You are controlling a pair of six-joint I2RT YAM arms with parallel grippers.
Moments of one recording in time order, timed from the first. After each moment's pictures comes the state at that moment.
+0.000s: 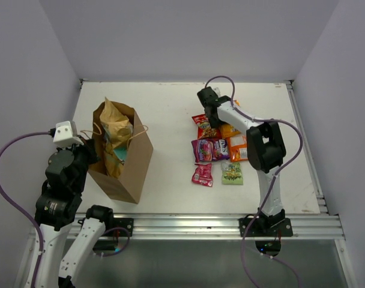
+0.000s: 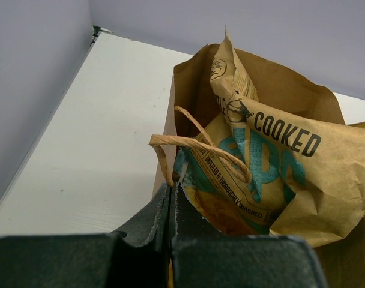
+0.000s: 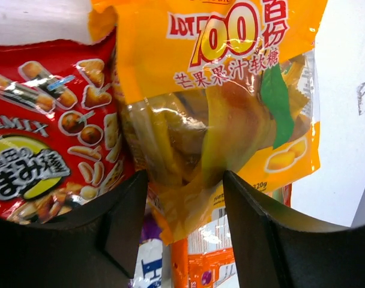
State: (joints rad) left arm -0.21 0.46 0.93 -0.67 -0.32 -0.28; right arm 0.47 2.12 1.72 -0.75 0.58 0.16
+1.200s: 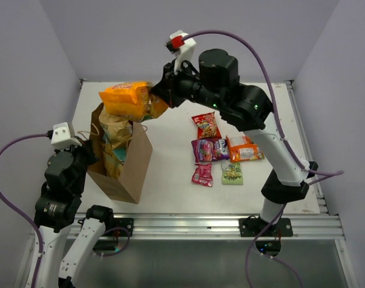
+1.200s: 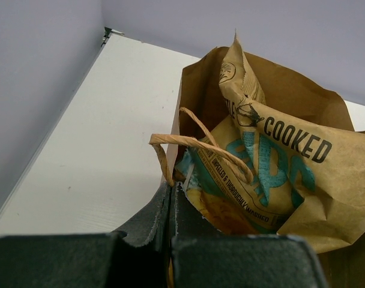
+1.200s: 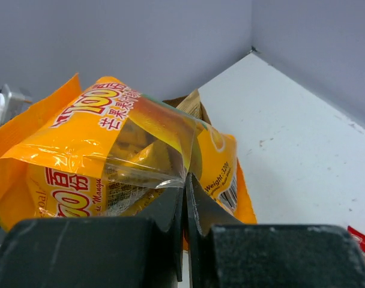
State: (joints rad) left arm -0.21 0.45 0.93 -0.68 -0.36 -0.29; right arm 0.96 1.78 2.52 -0.88 0.01 0.20
